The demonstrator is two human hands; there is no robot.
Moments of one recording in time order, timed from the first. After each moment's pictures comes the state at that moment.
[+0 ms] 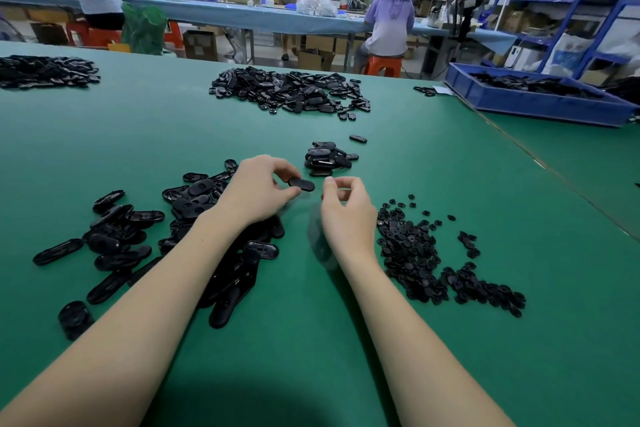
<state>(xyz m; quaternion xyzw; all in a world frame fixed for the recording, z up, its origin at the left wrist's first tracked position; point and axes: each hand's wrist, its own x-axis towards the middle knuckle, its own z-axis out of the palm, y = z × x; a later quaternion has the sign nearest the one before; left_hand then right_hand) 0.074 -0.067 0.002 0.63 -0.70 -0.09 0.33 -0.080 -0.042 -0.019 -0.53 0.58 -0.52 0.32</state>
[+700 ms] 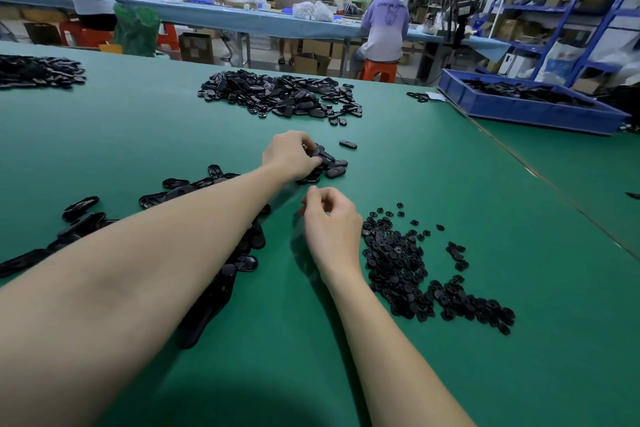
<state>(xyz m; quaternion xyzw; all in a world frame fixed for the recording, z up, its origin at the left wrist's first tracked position) 0.020 -0.167 0.015 0.70 -0.63 -0.13 0.31 -0.081 -0.042 -0.017 -0.54 0.58 -0.50 0.33</state>
